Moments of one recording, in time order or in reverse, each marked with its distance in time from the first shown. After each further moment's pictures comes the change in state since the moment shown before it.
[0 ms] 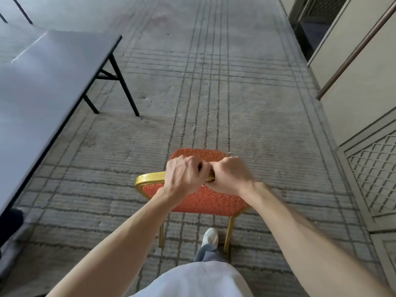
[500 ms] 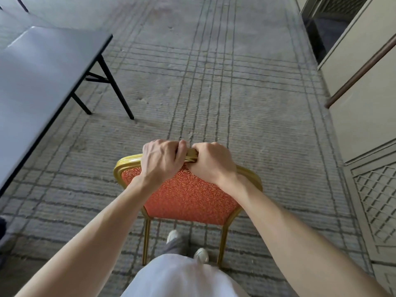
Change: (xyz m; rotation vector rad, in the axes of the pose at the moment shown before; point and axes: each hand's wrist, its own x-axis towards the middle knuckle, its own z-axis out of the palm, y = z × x) left_hand 0.188 -0.019 0.002 0.016 0.207 0.023; right_hand 0.166 0.088 -0.032 0.231 0.038 0.160
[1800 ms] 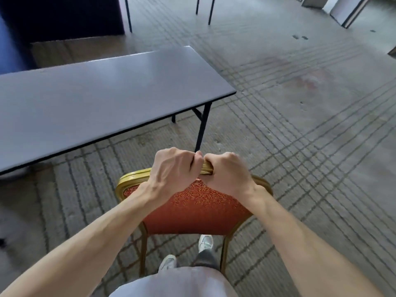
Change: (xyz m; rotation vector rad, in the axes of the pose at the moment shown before) left_hand 0.299 -0.210 0.007 0.298 0.282 -0.646; right_hand 0.498 -0.049 0.044 0.050 -0.250 -0.978
